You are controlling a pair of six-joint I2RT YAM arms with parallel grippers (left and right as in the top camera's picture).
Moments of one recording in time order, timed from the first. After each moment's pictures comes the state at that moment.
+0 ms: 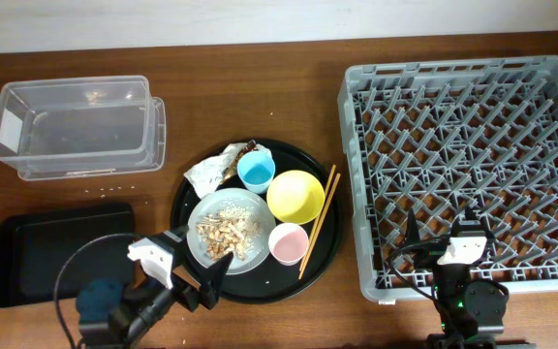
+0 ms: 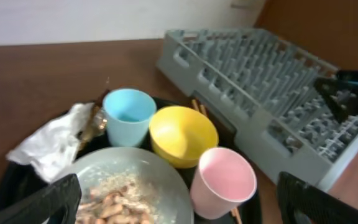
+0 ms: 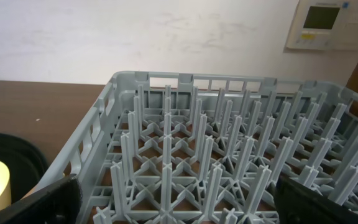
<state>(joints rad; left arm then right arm) 0.02 0.28 0.37 -0.43 0.67 -0.03 -0.03 0.01 0.01 -0.08 0.00 -0.05</state>
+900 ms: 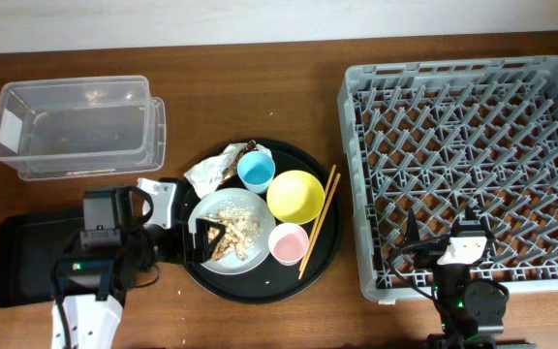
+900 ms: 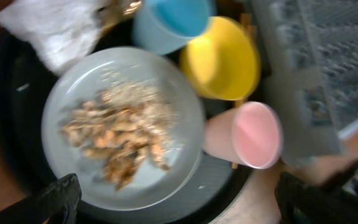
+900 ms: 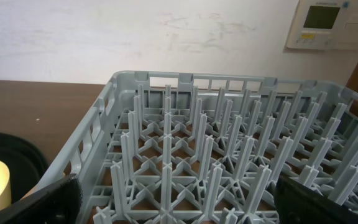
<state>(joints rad) 0.02 1.01 0.80 -0.84 0.54 -0.01 -0.03 0.01 0.01 -0.08 0.00 -0.05</state>
